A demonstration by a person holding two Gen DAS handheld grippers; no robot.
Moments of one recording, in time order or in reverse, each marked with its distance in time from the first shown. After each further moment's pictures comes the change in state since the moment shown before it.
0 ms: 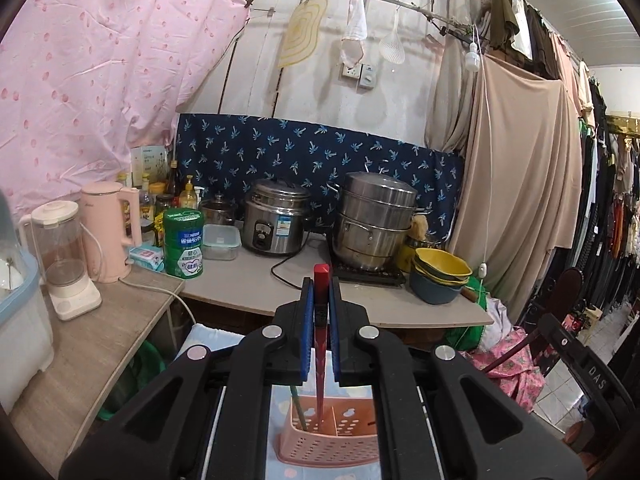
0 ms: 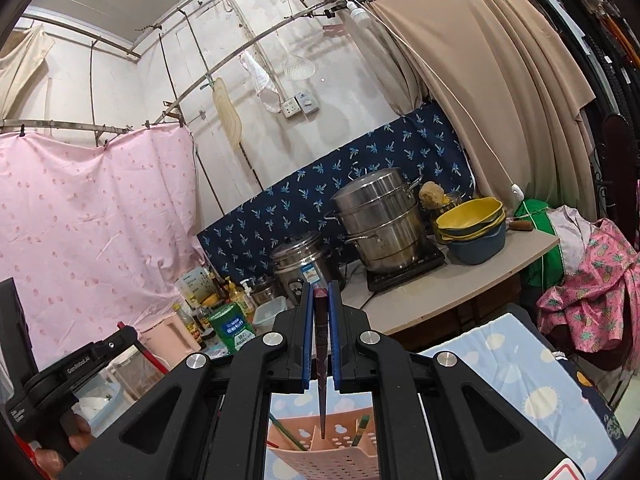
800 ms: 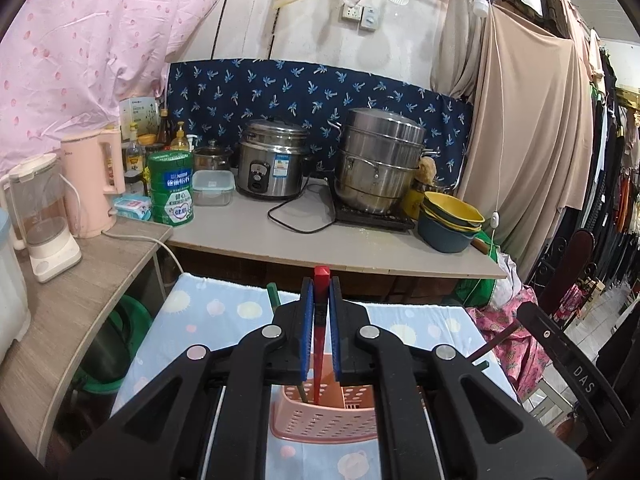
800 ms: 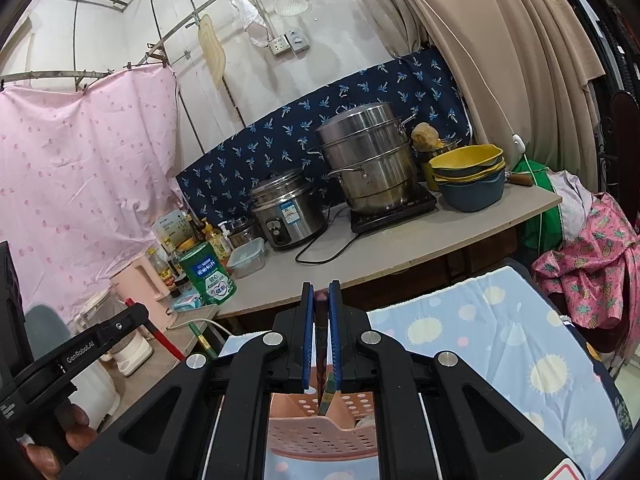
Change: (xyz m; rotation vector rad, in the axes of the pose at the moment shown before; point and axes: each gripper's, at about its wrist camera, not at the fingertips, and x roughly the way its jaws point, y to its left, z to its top) left arm 0.057 0.000 -0.061 0.010 0.170 0.005; right arm 0.060 -0.021 -0.058 -0.043 0.172 -0.049
